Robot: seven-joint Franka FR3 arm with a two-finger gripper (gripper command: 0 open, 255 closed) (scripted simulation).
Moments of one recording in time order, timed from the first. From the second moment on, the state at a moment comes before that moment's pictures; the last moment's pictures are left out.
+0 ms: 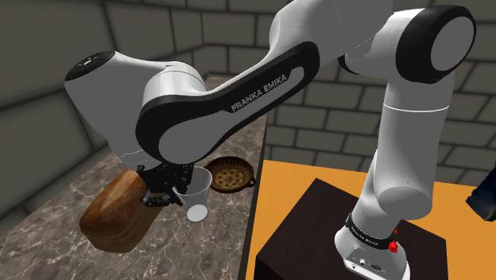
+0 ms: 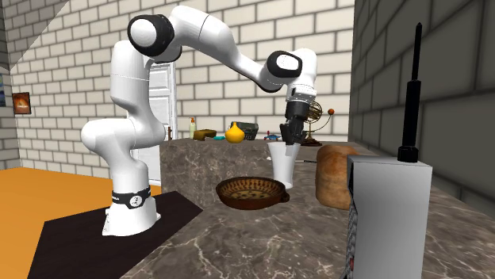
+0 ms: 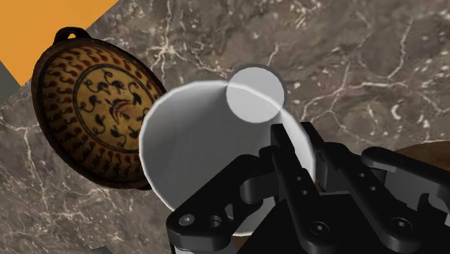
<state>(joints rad) 0.19 0.21 0.71 -1.81 -0.32 1.77 0.96</state>
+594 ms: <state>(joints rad) 0.19 0.19 0.71 -1.75 -0.31 1.70 0.93</state>
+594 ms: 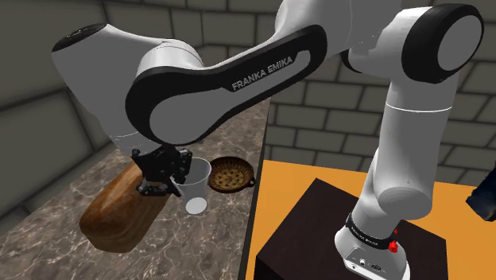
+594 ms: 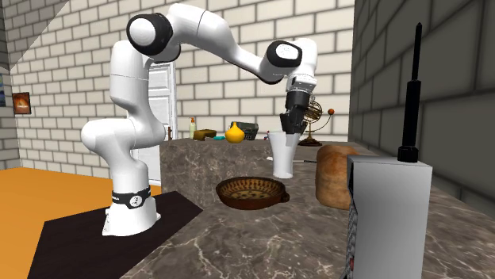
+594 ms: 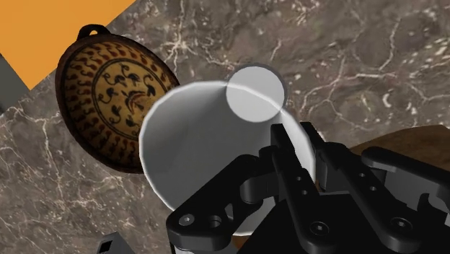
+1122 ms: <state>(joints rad) 0.19 0.18 0.72 -1.66 -0.29 1.60 0.91</state>
